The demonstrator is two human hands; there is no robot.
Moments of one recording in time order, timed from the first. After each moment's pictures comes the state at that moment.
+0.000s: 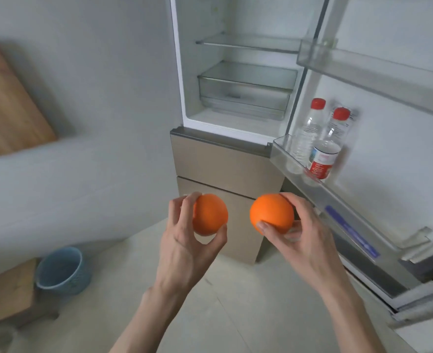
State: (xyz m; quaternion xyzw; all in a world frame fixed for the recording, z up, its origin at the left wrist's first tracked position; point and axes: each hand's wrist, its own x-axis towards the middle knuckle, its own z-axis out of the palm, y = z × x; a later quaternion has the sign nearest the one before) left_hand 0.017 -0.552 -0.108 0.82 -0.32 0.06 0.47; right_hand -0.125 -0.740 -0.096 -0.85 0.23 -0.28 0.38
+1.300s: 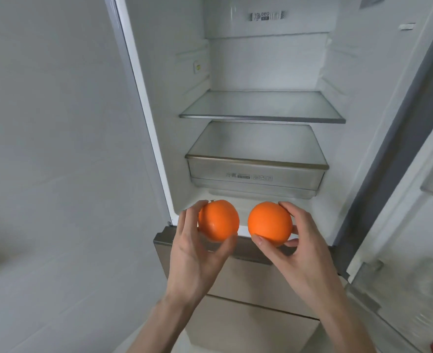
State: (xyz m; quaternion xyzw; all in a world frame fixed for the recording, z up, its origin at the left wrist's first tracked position) left_hand 0.394 -0.786 -0.077 0.74 -0.40 0.04 0.53; right_hand 0.236 -0.924 -0.073 -0.81 0.27 -0.37 0.36
